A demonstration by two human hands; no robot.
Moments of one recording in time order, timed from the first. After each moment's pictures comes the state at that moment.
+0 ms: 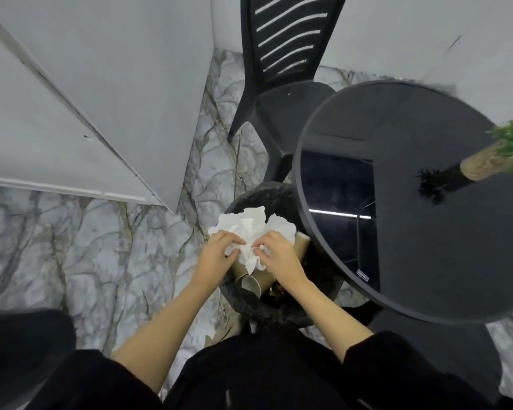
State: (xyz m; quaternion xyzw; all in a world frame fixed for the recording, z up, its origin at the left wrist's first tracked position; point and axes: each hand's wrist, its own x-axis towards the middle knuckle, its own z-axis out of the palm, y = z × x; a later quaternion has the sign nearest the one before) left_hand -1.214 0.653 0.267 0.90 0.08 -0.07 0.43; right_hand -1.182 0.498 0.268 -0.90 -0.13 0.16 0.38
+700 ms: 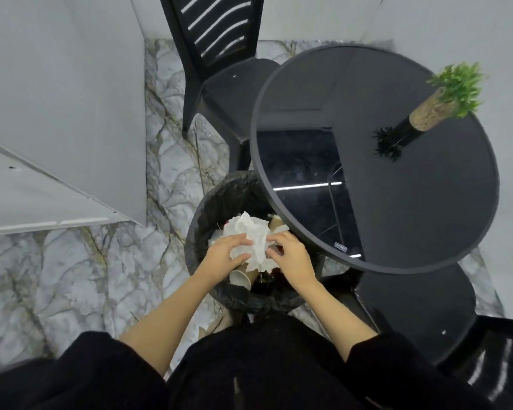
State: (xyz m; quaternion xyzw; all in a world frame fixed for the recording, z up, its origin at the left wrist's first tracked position) left_hand -1.186 0.623 0.244 0.86 -0.06 -0.29 0.42; right_hand -1.206 0.444 0.252 -0.92 0.05 0.12 0.37
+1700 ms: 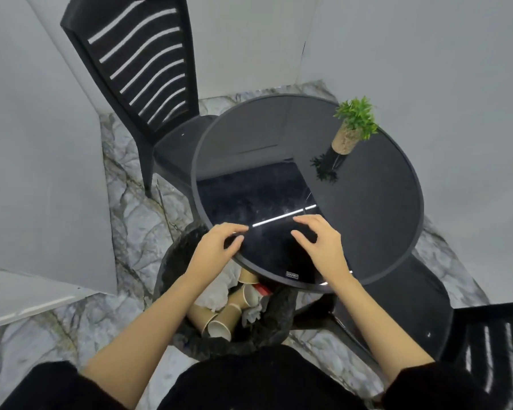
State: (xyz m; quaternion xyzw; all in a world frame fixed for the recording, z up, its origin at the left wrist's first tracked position) left_hand -1.114 0.536 0.323 0.87 -0.20 -0.10 0.44; right_hand -1.178 0.316 0.342 -0.90 0.10 -0.09 0.42
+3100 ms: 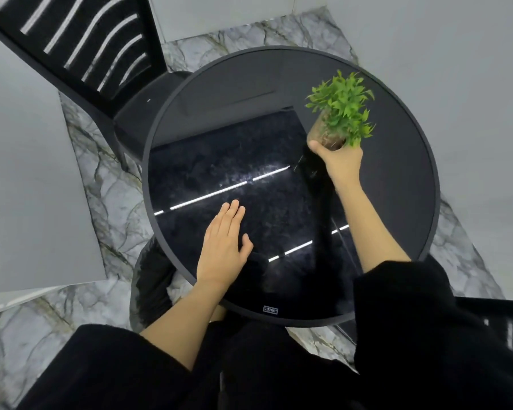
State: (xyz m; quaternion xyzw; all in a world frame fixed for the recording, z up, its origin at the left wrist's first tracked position) left_hand -1.067 0.442 0.284 0.95 -0.19 -0.11 0.21; right_hand -0.987 0.196 0.319 -0.77 0.35 -0.17 0.51
